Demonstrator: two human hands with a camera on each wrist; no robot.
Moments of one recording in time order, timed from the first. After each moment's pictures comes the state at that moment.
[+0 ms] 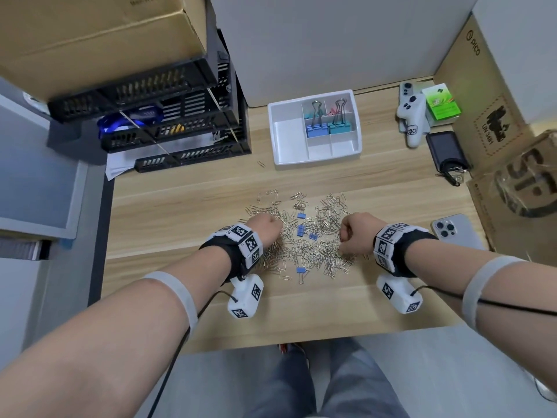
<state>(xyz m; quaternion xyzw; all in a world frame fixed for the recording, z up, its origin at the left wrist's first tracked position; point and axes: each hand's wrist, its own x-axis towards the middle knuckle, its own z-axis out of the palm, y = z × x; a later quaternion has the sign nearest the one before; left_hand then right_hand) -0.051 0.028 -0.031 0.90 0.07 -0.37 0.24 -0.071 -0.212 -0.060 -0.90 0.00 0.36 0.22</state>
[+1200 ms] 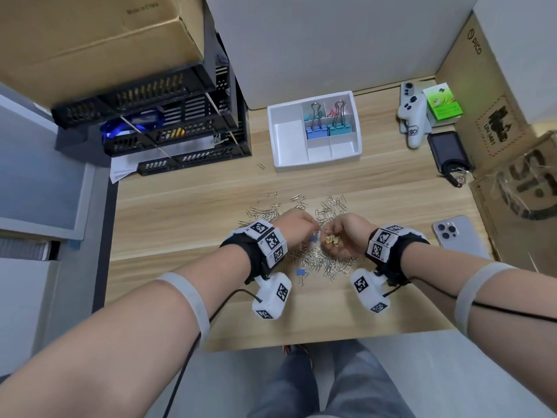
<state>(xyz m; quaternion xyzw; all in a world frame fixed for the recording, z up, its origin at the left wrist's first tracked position) -0.058 -0.032 0.007 0.83 0.07 -0.42 0.36 -0.067 -0.191 -0.063 -0.55 0.24 0.48 0.65</state>
